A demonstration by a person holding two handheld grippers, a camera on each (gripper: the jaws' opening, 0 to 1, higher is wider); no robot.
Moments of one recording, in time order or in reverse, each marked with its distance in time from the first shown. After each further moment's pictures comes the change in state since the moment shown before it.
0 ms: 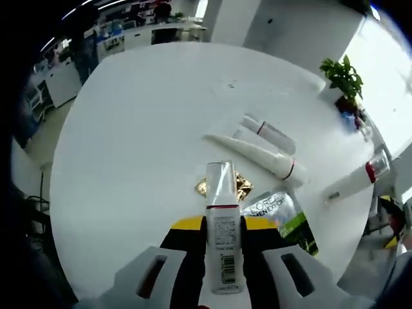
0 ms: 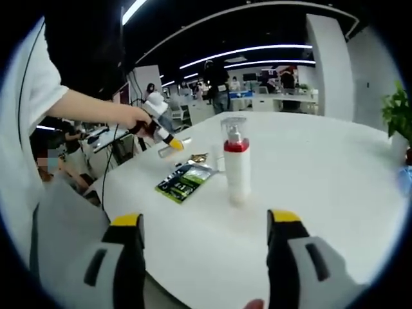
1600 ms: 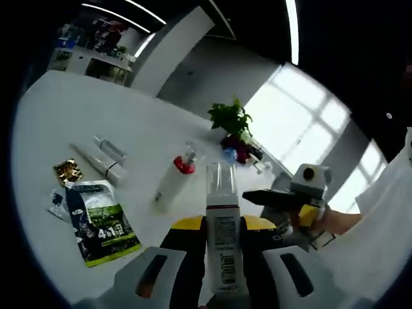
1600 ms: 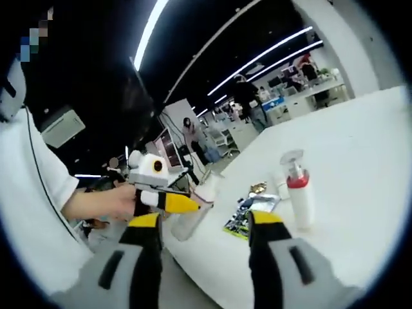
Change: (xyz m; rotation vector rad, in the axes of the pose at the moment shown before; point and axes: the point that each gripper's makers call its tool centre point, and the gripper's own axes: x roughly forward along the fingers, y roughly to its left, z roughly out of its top) left arm -0.117 -0.249 -0.072 -0.007 -0.349 -0.665; right arm -0.006 0.067 0.080 0.285 -0.198 0.366
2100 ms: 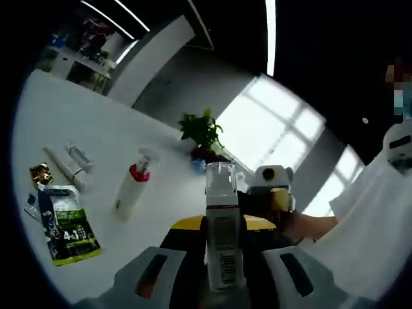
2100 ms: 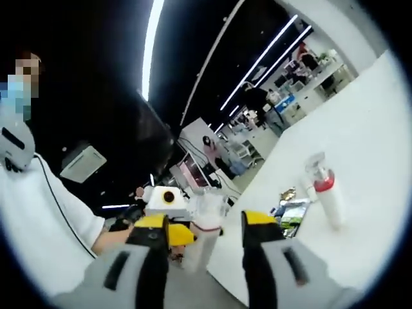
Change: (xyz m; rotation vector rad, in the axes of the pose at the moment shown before) left arm 0.003 -0.067 0.003 0.017 -0.073 -0.192; right arm -0.002 0.032 0.031 0.195 -0.120 0.173
